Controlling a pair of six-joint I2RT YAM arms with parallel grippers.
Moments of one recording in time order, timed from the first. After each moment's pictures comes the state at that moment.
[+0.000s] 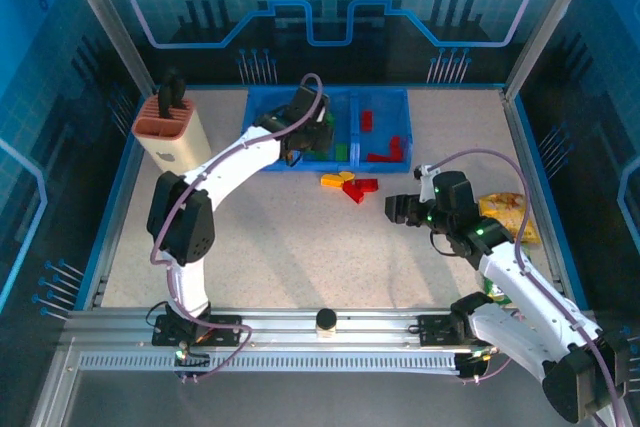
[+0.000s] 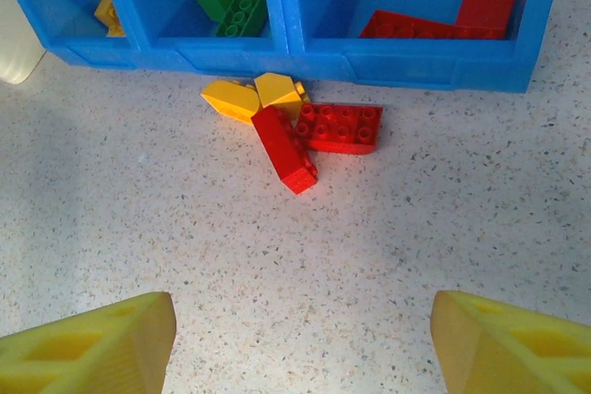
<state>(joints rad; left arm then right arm) -0.51 1.90 1.66 -0.62 -0.10 -0.34 0.38 0.87 0.64 -0.44 -0.13 0.34</state>
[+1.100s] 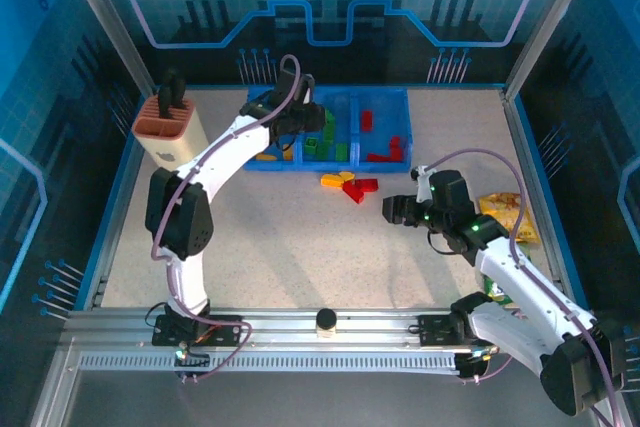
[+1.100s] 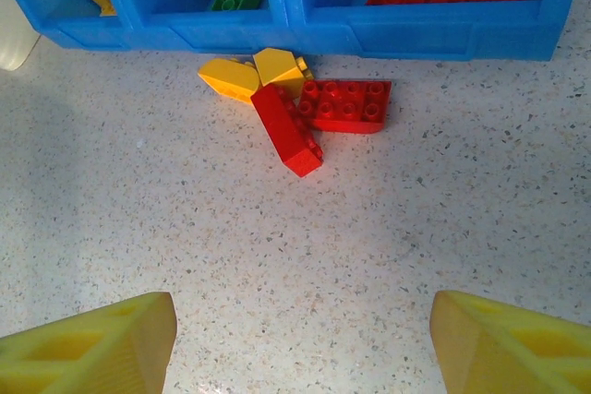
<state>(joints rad) -0.44 1.94 1.75 -0.57 -0.02 -0.45 0.38 0.91 0.63 -0.43 -0.16 0.36</state>
